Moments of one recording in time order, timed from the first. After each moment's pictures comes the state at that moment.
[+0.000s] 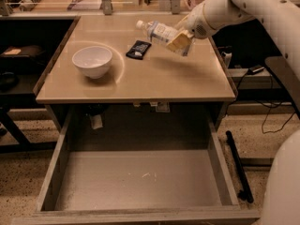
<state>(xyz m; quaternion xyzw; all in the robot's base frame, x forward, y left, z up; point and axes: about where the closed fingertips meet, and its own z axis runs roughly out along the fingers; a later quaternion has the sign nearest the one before) 0.744 -0.098 0.910 -0.54 0.73 0.09 0.41</state>
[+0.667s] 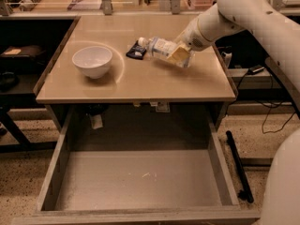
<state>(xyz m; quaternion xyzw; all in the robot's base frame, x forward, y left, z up) 0.740 -0.103 0.867 -0.54 0.75 0.07 0.37</state>
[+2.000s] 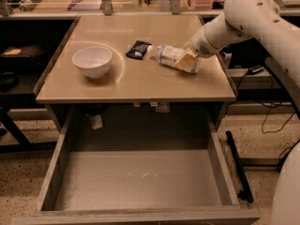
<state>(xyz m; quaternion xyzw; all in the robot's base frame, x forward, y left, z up) 0.733 -0.129 0.842 -0.52 0.77 0.07 0.35</state>
